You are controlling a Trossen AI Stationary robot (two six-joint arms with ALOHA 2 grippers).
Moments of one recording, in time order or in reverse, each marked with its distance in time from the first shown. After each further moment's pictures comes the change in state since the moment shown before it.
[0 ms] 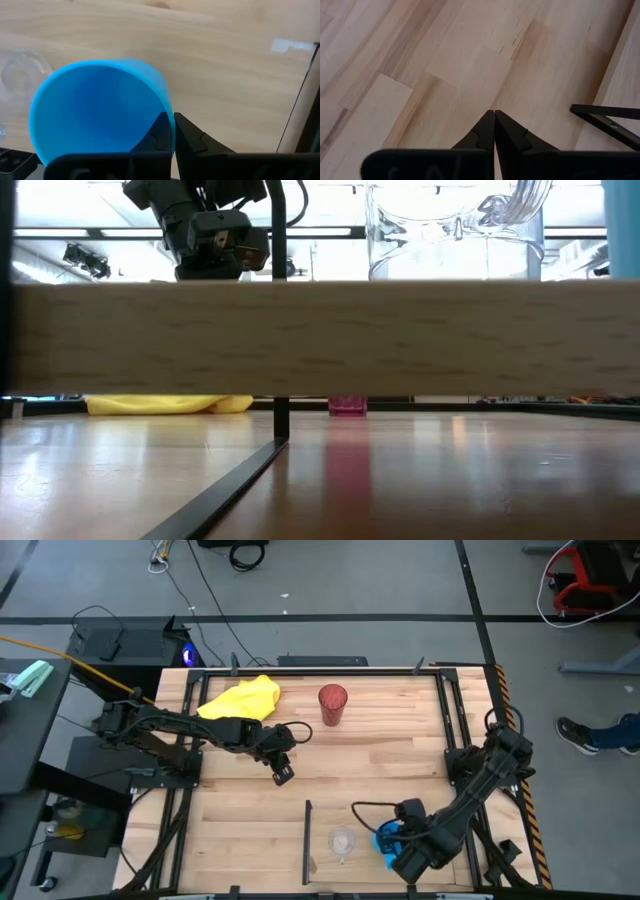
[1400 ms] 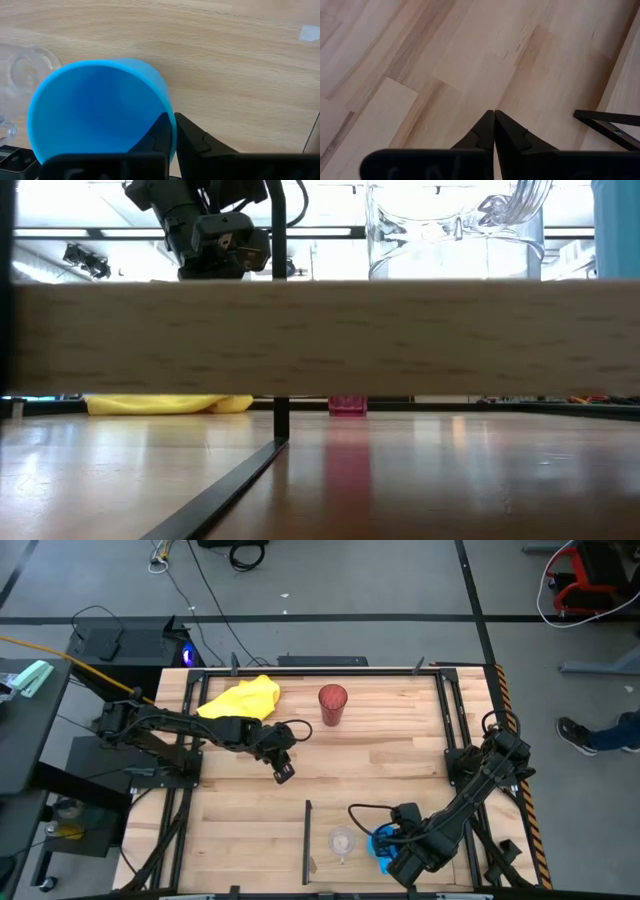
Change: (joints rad) left arm 0.011 0.000 0.000 0.007 -0.012 0.001; right arm -0.001 0.028 -0.008 0.070 0.010 0.017
